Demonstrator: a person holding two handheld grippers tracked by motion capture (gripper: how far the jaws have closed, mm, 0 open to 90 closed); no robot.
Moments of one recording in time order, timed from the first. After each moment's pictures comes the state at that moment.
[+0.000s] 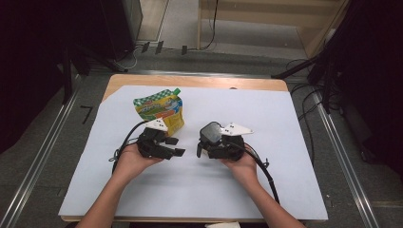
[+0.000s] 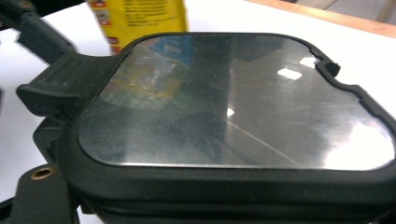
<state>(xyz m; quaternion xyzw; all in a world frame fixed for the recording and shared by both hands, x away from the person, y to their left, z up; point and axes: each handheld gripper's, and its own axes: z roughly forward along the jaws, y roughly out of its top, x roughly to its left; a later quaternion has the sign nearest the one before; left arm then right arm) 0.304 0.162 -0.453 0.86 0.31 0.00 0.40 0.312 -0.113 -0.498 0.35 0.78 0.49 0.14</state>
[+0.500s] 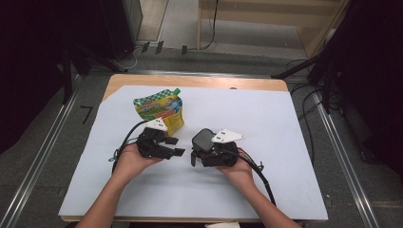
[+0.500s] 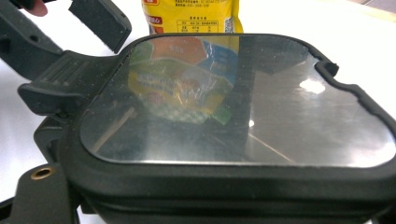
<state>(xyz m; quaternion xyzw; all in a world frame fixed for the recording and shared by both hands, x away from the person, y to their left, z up) 0.304 0.162 -0.452 0.86 0.31 0.00 0.40 0.298 -0.097 -0.503 0.32 0.81 0.48 0.13</state>
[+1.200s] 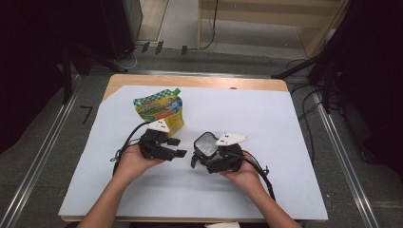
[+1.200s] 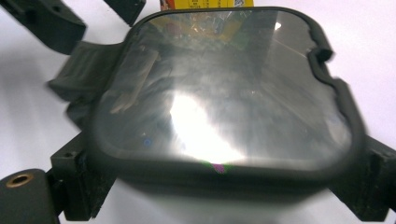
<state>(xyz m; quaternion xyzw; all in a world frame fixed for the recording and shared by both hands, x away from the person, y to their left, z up) 0.302 0.156 -0.453 0.86 0.30 0.00 0.40 0.286 -0.111 -0.497 0.31 0.83 0.45 0.10</state>
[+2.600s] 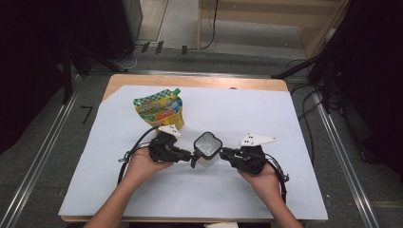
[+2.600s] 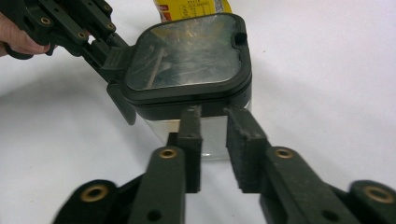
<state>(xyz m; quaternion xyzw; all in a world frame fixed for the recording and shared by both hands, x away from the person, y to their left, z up) 0.300 0.129 -0.466 0.88 0.31 -0.06 0.36 0.269 -0.164 -0.474 0.35 0.81 0.48 0.06</state>
